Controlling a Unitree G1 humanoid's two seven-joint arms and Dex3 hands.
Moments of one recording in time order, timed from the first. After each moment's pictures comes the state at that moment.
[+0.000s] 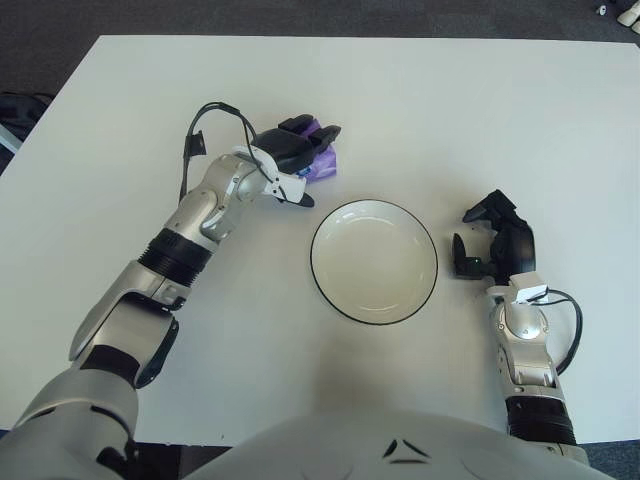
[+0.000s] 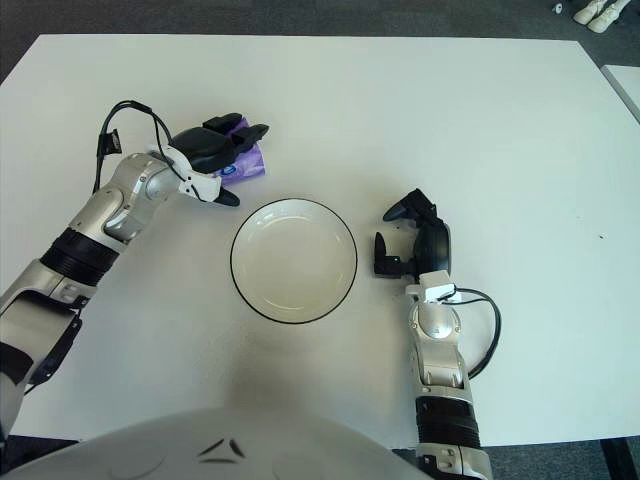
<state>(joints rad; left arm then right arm) -0.67 0.47 -0.43 0.20 0.80 -0.06 -0.40 0.10 -0.10 -0.13 0.03 -0.10 -0.41 -0.11</state>
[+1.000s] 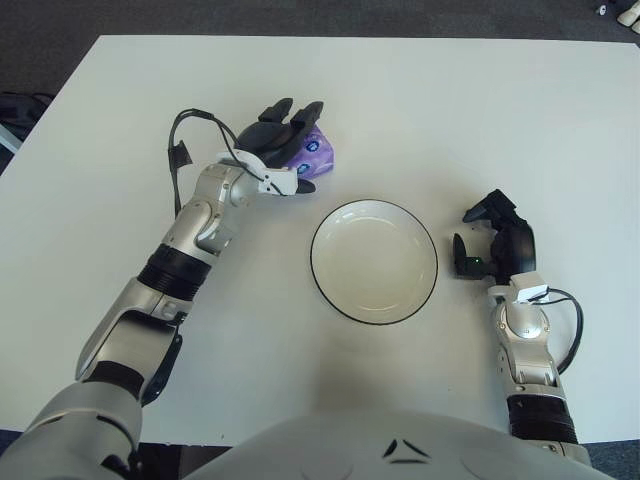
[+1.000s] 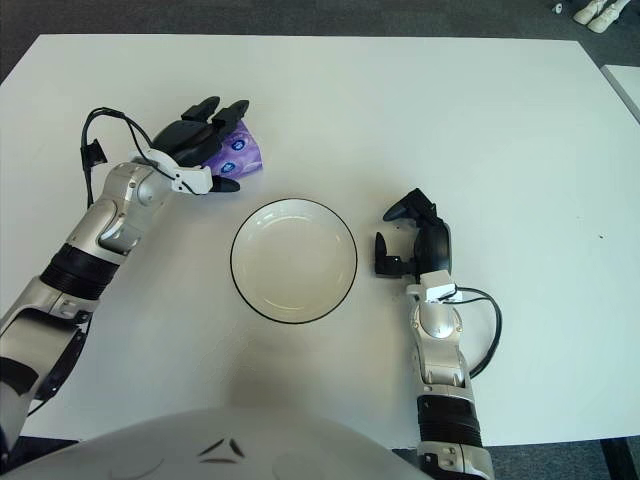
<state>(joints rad) -0.58 0.44 -0.33 0.09 0.76 0.05 -0.26 0.09 -0.10 -0.13 0.04 -0.10 -0.42 -0.10</state>
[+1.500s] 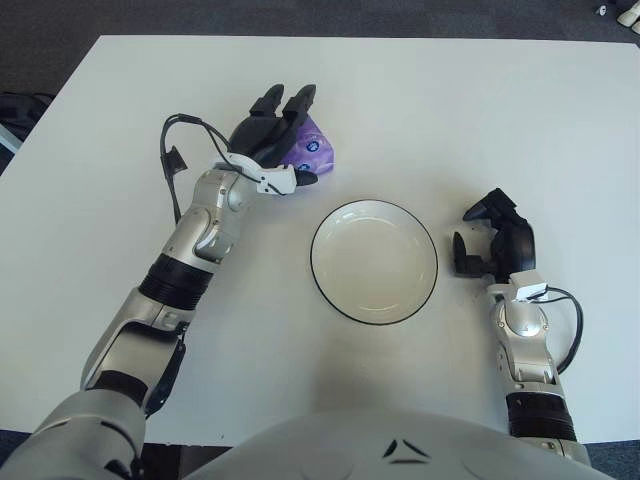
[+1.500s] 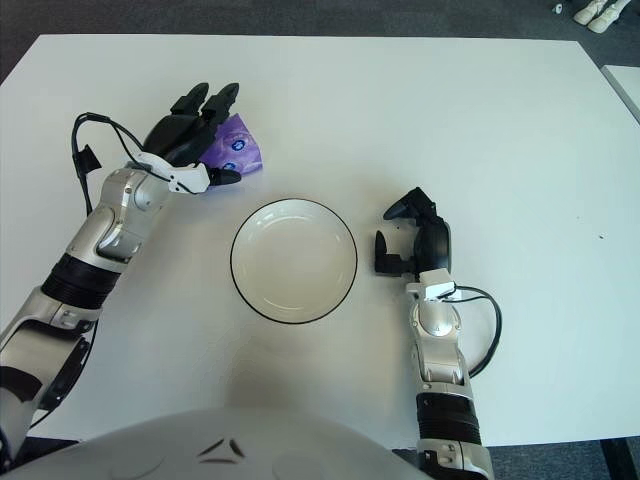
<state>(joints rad) -0.53 0.40 -0.30 0.02 0.76 0.10 -0.17 0.08 -0.11 -0.13 0.05 -0.10 -0.42 -0.11</state>
